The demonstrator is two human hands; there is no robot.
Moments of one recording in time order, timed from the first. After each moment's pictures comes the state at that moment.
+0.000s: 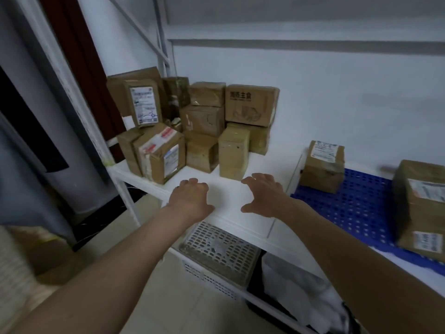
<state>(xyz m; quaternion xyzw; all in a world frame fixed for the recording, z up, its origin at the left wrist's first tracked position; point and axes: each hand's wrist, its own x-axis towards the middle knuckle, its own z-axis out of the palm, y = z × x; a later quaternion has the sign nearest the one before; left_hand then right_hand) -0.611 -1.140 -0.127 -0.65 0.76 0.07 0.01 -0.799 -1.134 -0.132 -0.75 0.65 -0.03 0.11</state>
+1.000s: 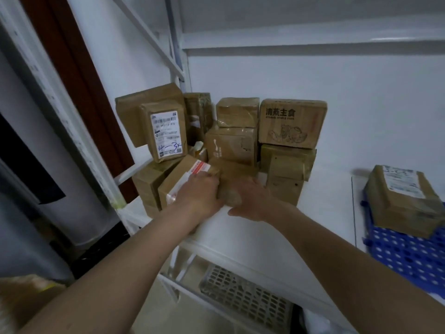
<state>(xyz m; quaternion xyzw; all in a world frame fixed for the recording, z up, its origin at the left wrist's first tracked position) -0.505 -1.340 -0.112 -0.59 0.80 0.04 -0.08 -0.652 -1.321 -0.129 -0.77 0.62 -0.09 0.13</state>
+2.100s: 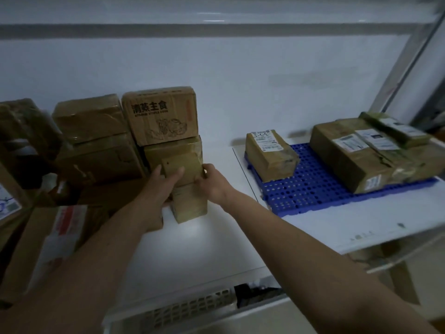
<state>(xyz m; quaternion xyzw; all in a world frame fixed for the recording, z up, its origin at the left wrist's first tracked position) -0.632 -1.427 -0.147 -0.45 0.64 0.59 -0.18 -0.733 -1.330 -0.136 -0.36 0.79 -0.40 0.29</state>
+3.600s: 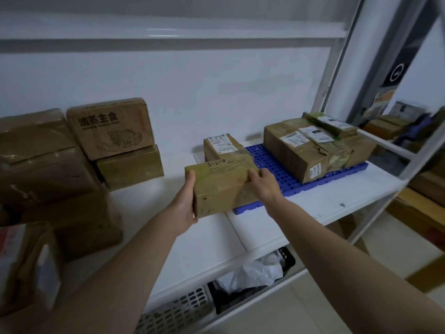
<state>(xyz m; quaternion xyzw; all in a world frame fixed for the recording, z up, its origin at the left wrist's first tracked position) -0.713 -1.321 -0.174 -0.32 0.54 0.78 -0.02 -0.829 -1.172 -0.152 -0.11 0.84 -0.52 0.14</state>
